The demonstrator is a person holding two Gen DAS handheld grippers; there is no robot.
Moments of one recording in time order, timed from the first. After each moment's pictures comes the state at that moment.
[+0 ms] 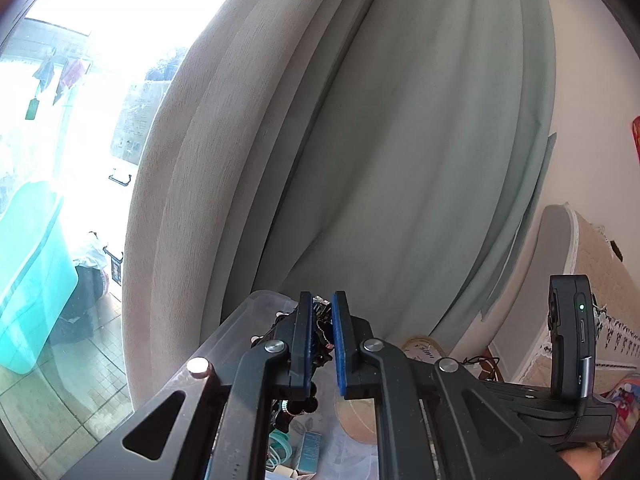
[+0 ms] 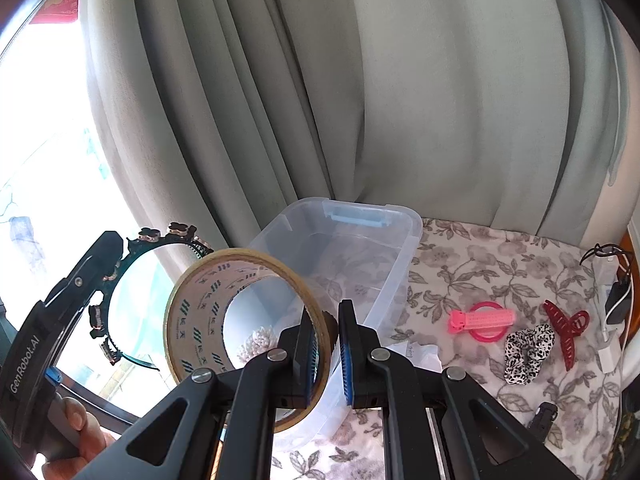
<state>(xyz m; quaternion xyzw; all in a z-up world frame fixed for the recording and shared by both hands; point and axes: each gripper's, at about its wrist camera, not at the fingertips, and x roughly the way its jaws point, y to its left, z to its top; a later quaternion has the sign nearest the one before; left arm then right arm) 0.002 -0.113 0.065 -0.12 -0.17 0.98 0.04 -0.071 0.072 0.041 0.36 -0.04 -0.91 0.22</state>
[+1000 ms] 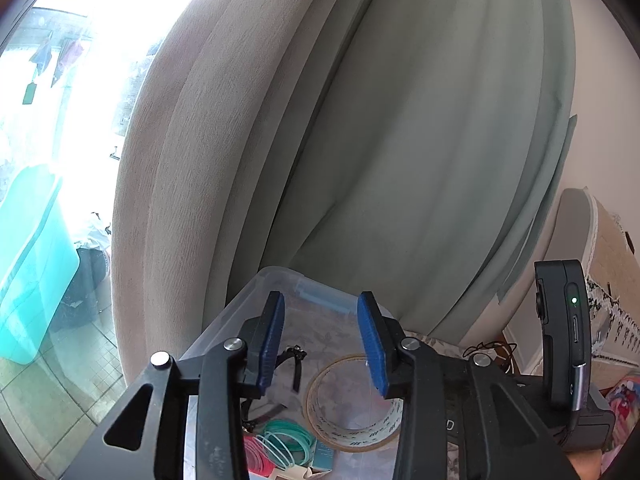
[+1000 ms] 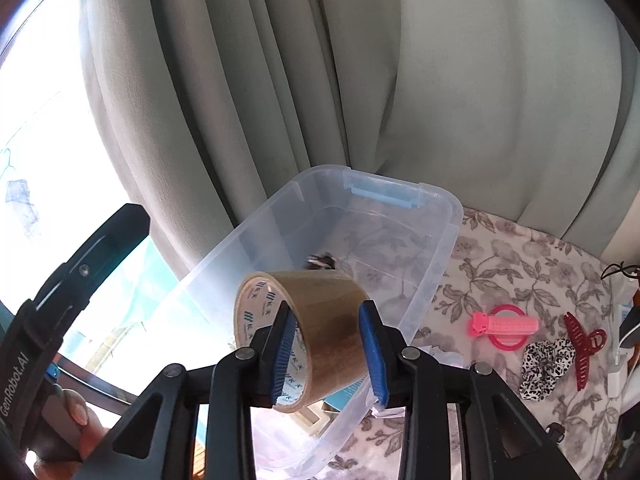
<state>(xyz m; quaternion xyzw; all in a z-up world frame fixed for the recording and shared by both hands) -0.016 -0.116 0.049 -0.17 -0.17 0.97 0.03 -0.098 0.036 0.018 0.39 0.01 -0.89 0.24</state>
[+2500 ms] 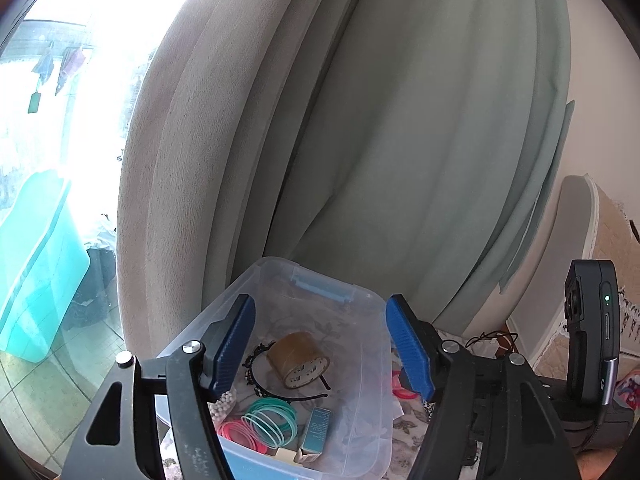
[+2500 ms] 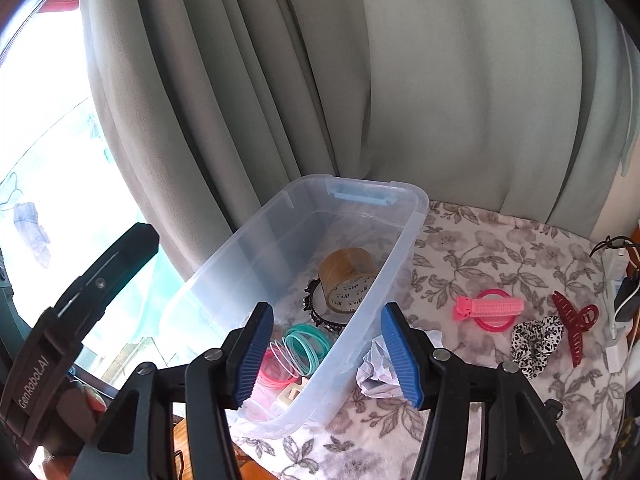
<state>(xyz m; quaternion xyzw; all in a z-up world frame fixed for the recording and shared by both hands) -0.011 -0.089 0.048 -0.17 -0.15 0.97 0.01 -0.073 0.080 0.028 0.37 -0.03 -0.90 0.24</state>
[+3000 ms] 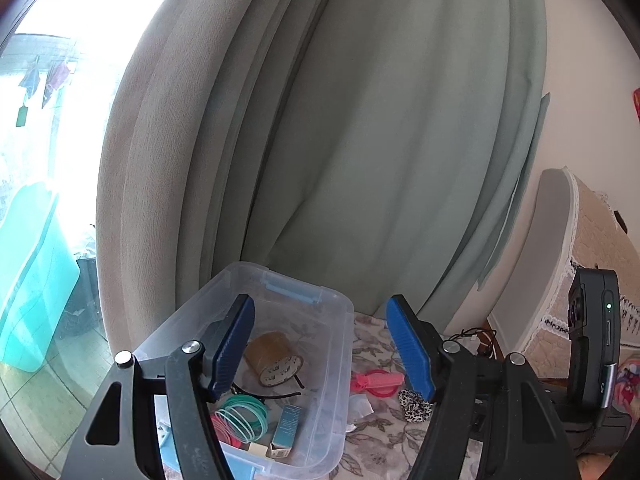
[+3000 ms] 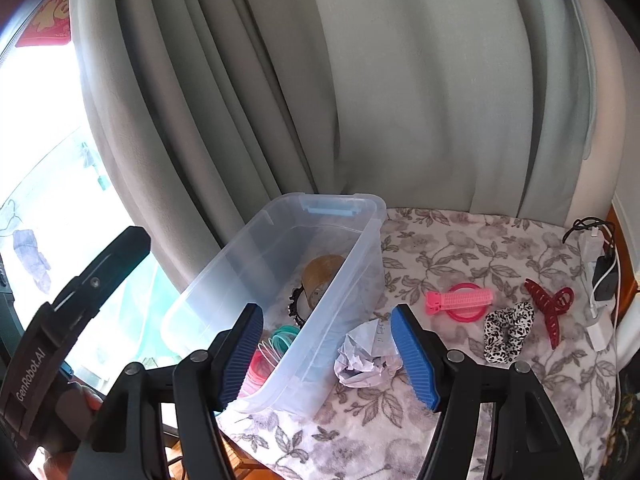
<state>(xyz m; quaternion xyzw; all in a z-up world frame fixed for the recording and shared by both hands) 0.007 -0.066 0.061 -0.17 -0.13 0.98 0.04 -0.049 0.128 0.045 0.35 -0.08 -0.91 0.21</state>
